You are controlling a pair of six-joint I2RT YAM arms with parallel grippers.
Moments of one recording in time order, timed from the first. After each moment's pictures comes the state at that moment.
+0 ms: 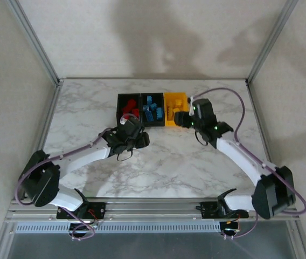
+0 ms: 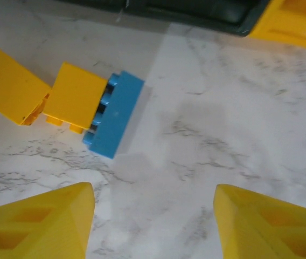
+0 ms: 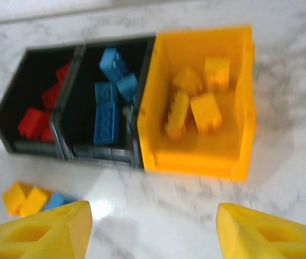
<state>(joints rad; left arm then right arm) -0.73 1.48 0.96 -0.44 -0.15 -0.86 0.50 1.26 0.94 -0.32 0.01 0.37</state>
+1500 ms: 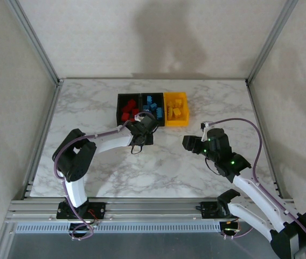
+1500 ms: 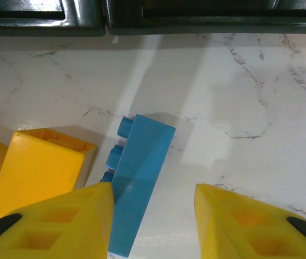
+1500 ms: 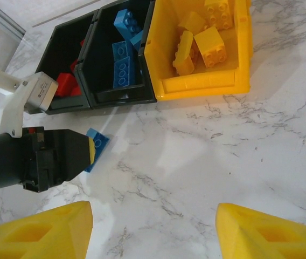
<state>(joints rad) -0.73 1.84 1.19 -0.48 -0.25 -0.73 0.53 0.81 0.59 -0.34 -0.04 0.53</state>
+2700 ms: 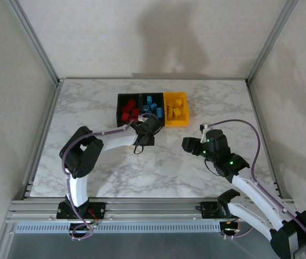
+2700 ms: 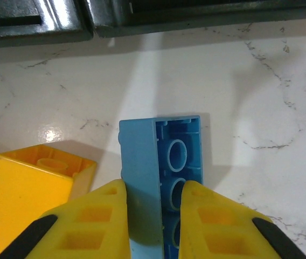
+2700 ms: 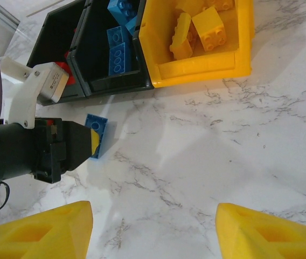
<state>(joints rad) -0.74 1.92 1.25 -0.51 -0.30 -0.67 0.53 0.82 0.57 -0.33 -0.06 0.54</state>
